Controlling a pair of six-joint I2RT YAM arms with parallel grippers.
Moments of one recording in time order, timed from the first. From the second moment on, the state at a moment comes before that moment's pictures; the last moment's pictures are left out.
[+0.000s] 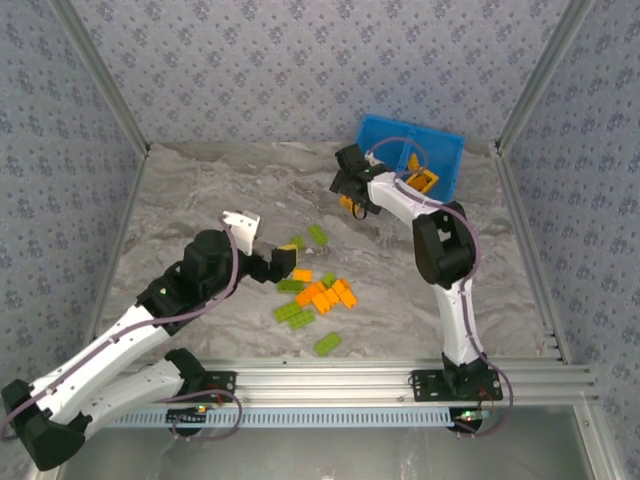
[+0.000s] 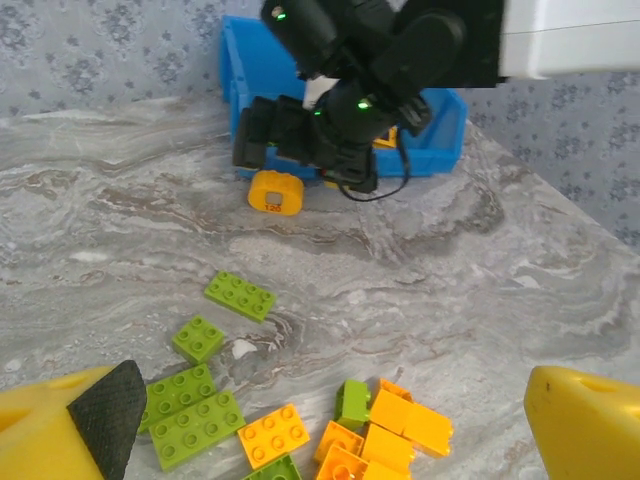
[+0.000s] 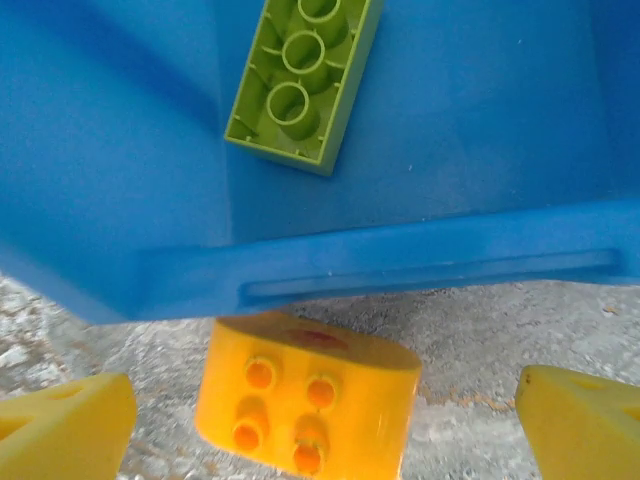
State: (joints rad) left arm -0.77 0.79 0.77 -0.32 -0.02 -0.26; right arm 0.48 2.27 1.85 -0.65 0.28 0.88
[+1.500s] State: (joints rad) left arm -0.78 0.84 0.74 -0.30 0.02 -0.23; right arm 0.14 1.99 1.61 -0.47 0.32 0.50
